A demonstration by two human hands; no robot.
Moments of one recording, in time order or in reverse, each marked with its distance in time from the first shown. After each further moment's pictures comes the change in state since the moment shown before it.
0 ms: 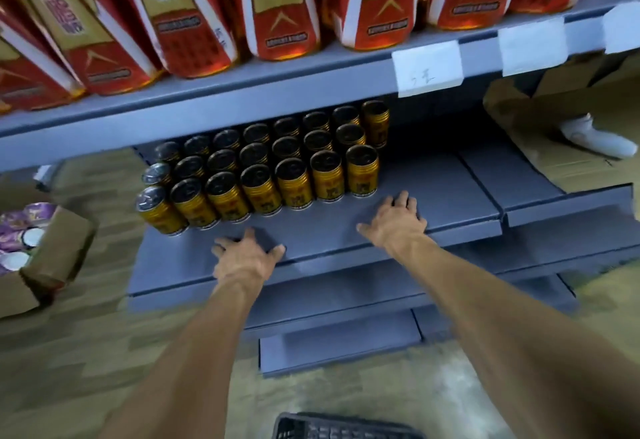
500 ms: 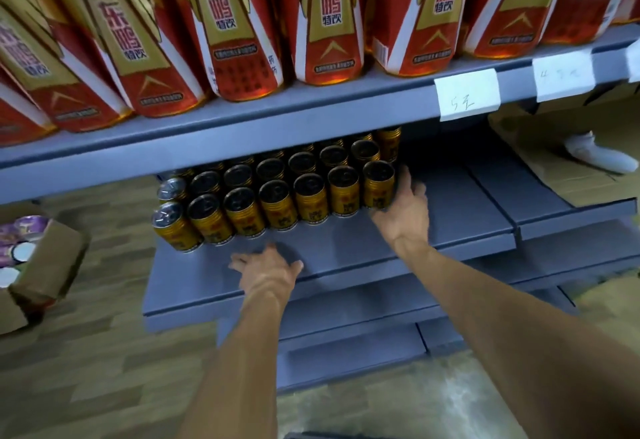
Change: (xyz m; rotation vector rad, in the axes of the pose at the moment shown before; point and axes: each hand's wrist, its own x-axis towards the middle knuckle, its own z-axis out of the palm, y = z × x) left_hand 0.020 -0.007 0.011 0.145 -0.047 0.011; right_hand -0.004 -0.029 -0.002 0.517 0.487 -0.118
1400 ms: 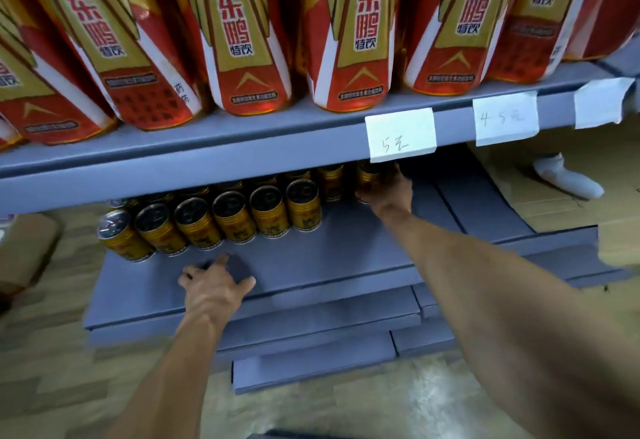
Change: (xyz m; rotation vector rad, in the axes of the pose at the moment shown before) left_hand -0.010 0.001 -0.014 -0.028 0.024 0.035; right_hand 0.104 0.020 -0.026 -0.008 -0.099 0.112
